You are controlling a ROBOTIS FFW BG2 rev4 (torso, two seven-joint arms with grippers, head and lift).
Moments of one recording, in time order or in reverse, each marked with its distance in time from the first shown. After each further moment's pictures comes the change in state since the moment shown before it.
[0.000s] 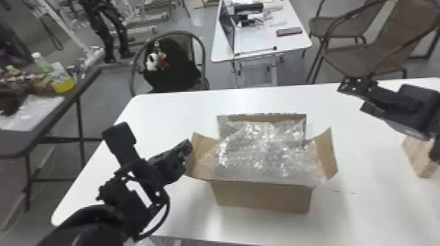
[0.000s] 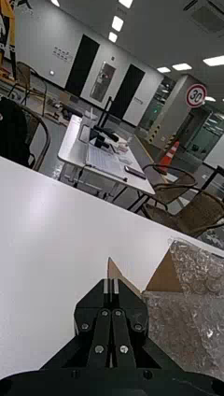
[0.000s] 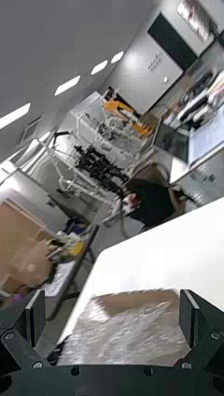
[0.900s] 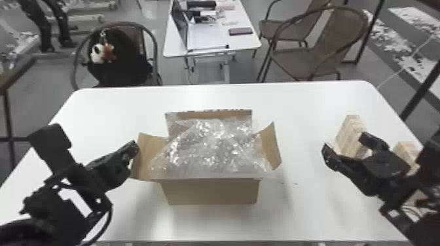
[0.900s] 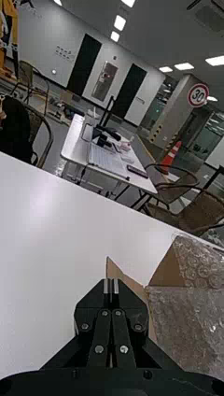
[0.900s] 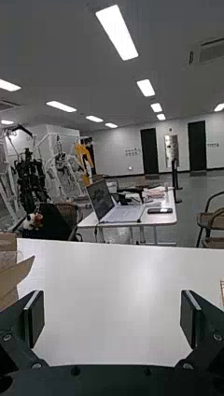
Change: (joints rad) left arm 0.020 0.000 0.014 0.003 0.001 -0.011 -0.015; right arm 0.385 0.045 0.027 0.126 1.144 -0.832 0.631
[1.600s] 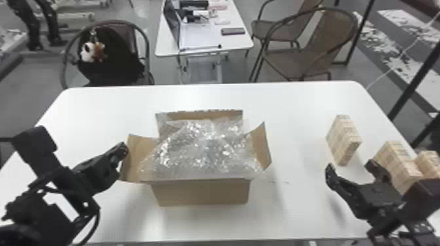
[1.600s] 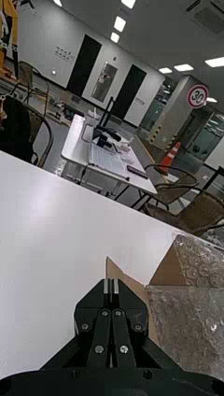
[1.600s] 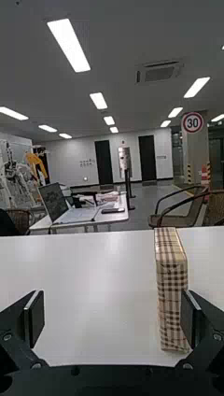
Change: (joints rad) left arm 0.012 0.000 0.009 0.001 0.002 -0.011 -0.014; right arm 0.053 0.045 -0.004 0.233 0.016 -0.325 -0.151
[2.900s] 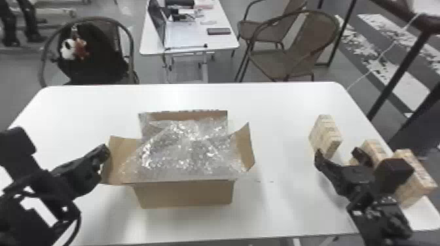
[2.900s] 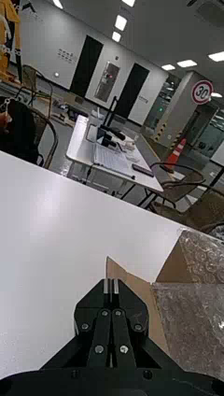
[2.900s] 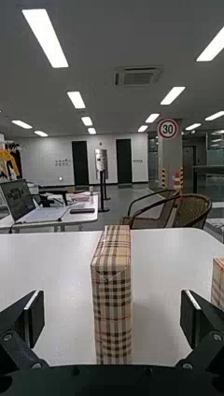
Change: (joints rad) left arm 0.006 0.000 -0.016 -0.001 -0.049 -0.010 0.004; right arm -0.207 -0.035 -0.001 0.291 0.016 -0.098 -0.067
